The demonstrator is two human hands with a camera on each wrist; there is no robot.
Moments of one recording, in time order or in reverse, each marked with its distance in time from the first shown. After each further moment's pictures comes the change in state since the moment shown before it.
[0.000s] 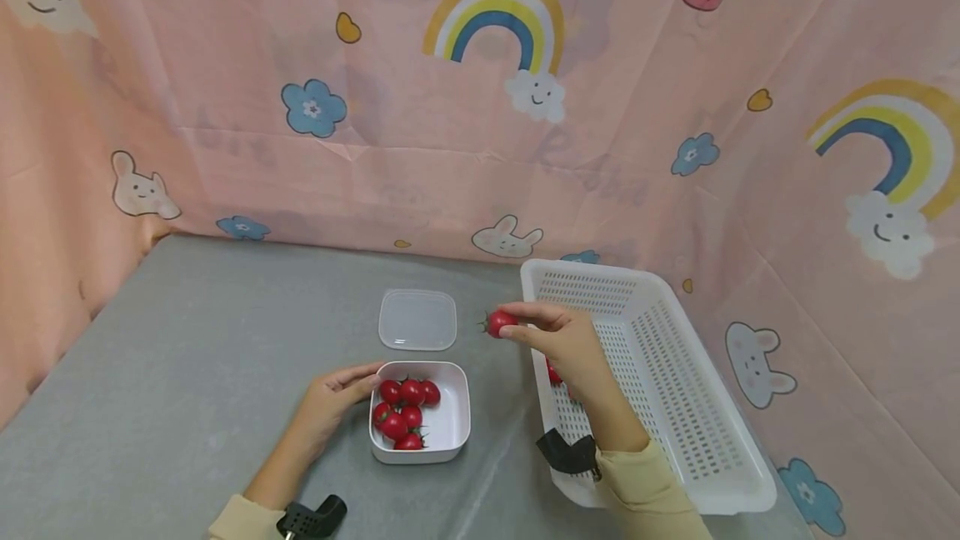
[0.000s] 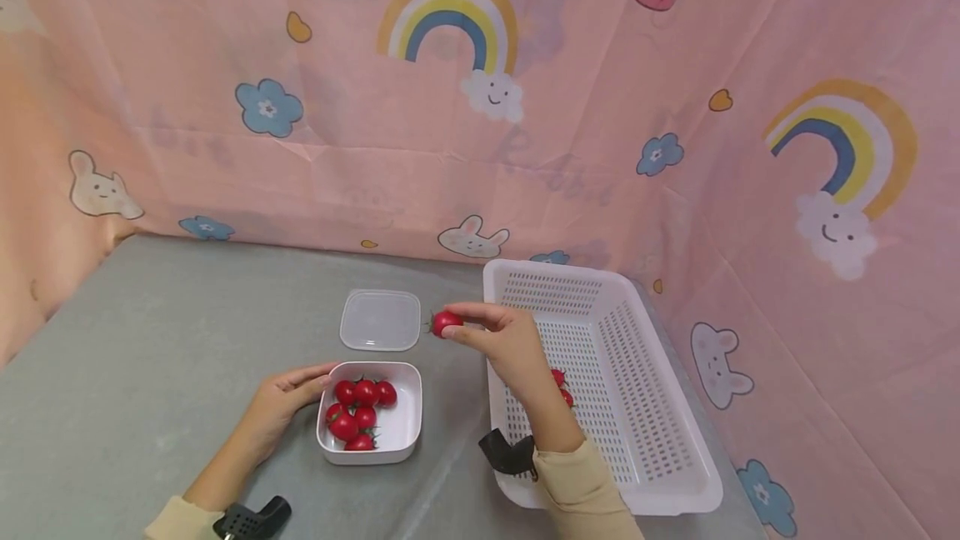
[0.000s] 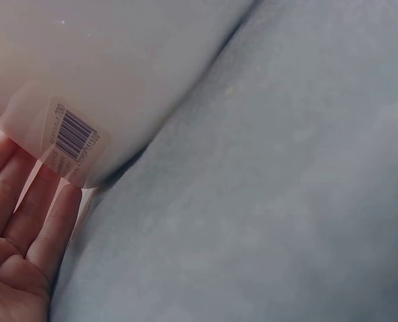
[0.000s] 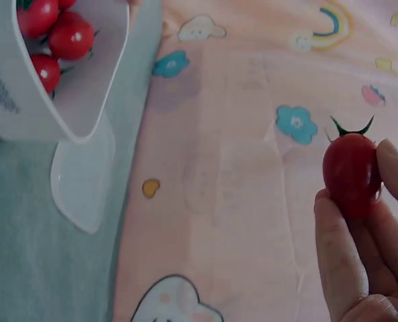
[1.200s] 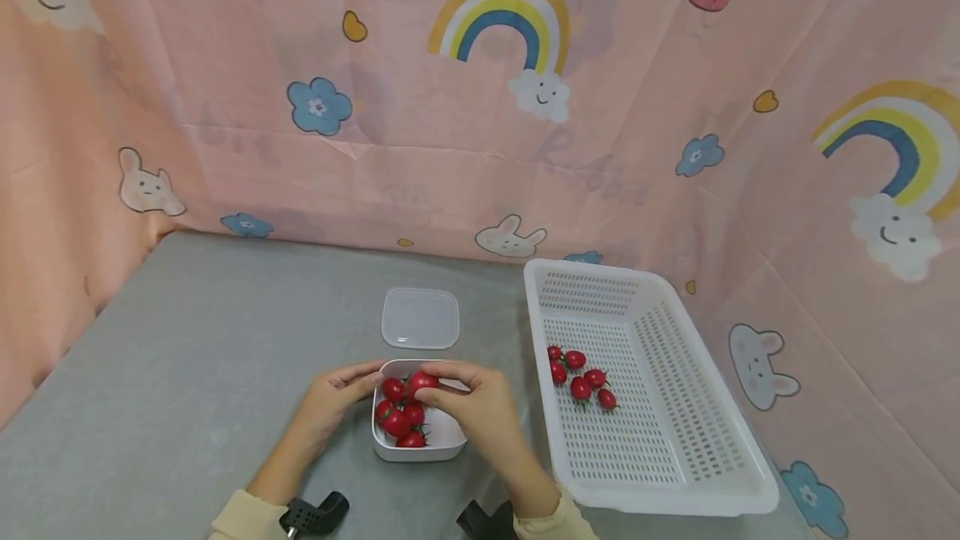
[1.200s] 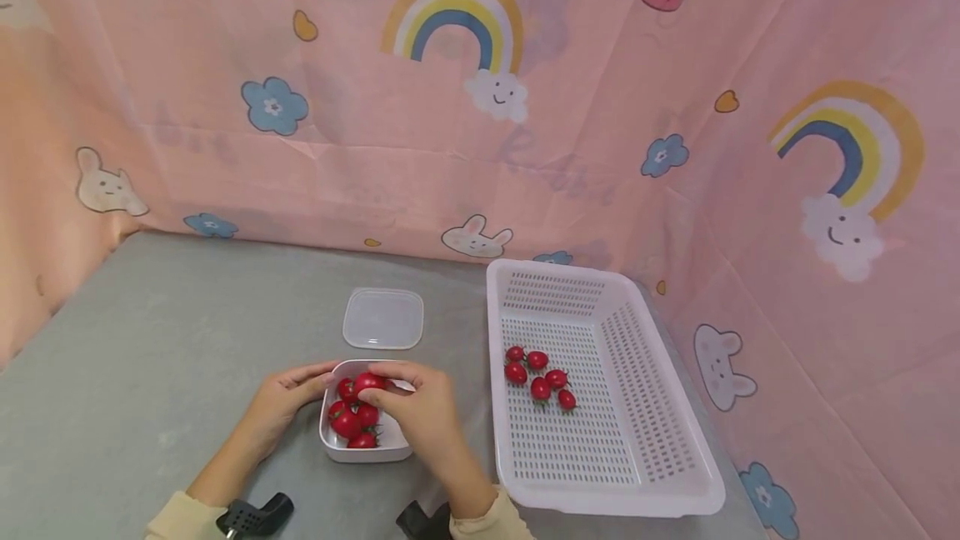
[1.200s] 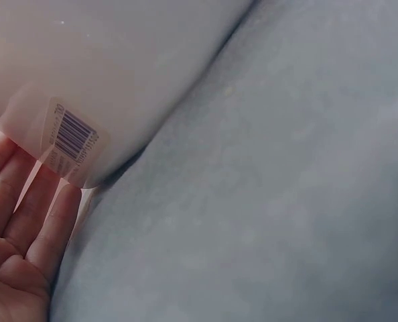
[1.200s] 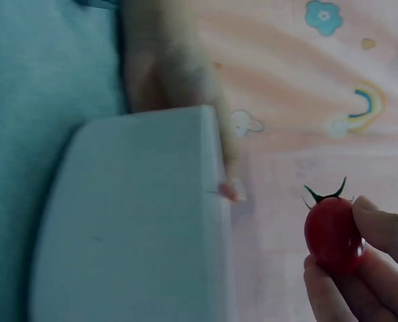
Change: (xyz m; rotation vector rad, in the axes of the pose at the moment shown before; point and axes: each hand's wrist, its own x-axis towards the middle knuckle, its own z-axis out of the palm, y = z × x) left_hand 0.000 0.001 -0.002 0.004 -0.007 0.010; right_hand -0.033 0.030 0.105 0.090 -0.059 -0.043
